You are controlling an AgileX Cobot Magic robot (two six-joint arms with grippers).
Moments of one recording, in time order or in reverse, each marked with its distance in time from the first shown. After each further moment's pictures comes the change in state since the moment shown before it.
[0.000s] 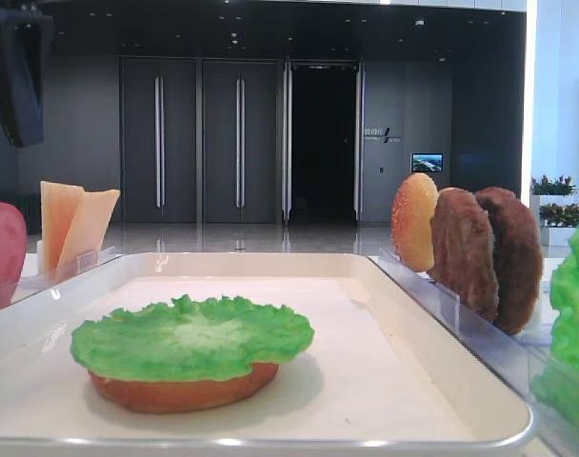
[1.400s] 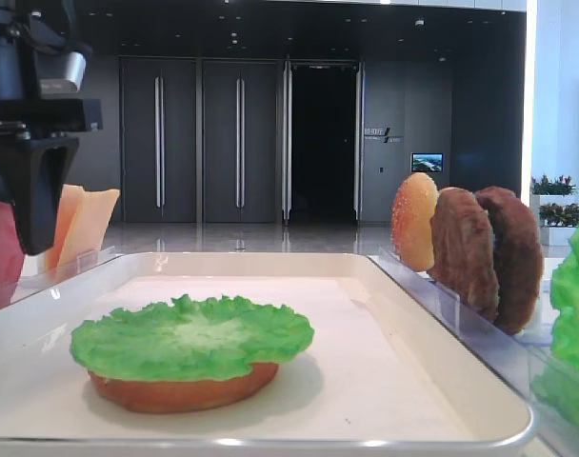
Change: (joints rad) left arm 0.000 0.201 -0.001 0.070 -0.084 -0.044; right arm 0.000 0.000 0.000 0.000 0.000 0.000
